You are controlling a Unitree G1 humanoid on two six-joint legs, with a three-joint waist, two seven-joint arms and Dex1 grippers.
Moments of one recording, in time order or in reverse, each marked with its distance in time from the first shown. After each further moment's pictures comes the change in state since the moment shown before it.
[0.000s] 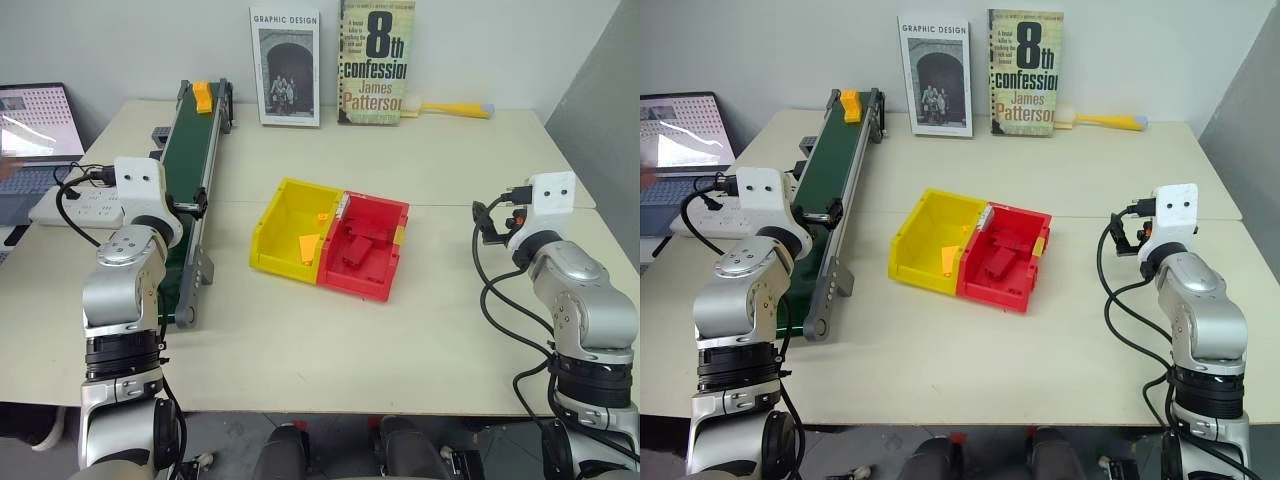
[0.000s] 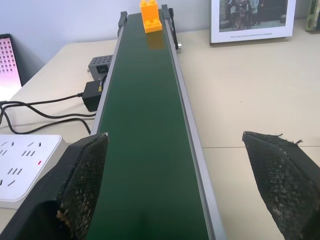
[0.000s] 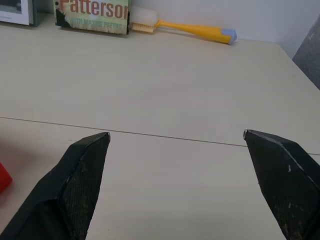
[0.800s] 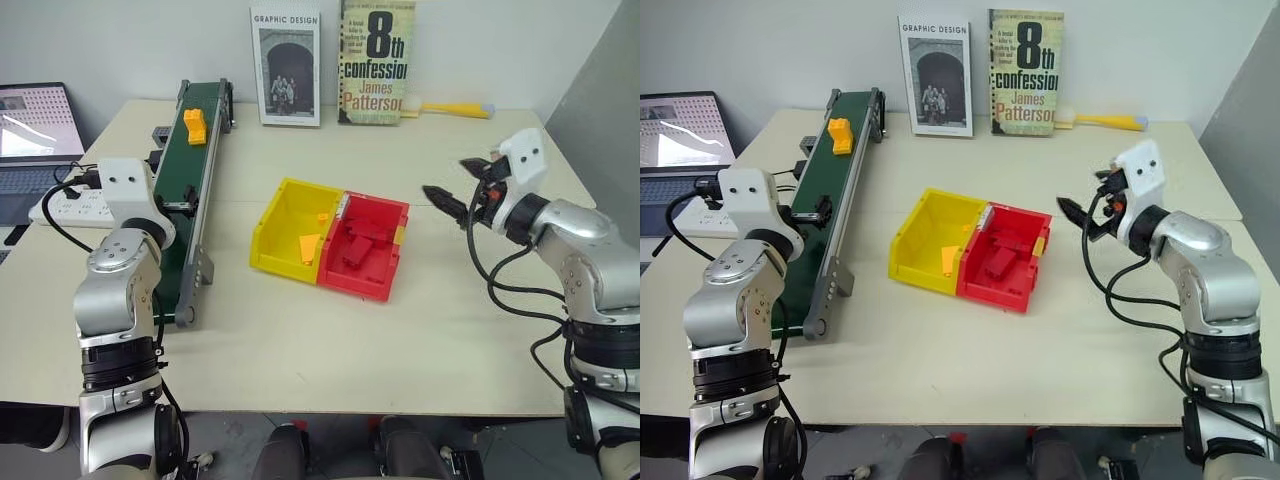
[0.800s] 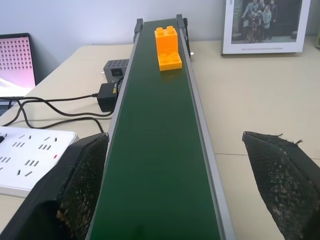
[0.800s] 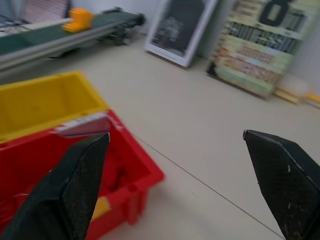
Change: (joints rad) left arm 0.031 -0.021 0.048 -0.067 -0.031 0.021 0.039; right arm -0.240 -0.216 0.189 0.082 0.221 -0.076 0.654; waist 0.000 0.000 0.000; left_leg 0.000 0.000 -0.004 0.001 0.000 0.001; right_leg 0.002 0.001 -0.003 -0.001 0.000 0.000
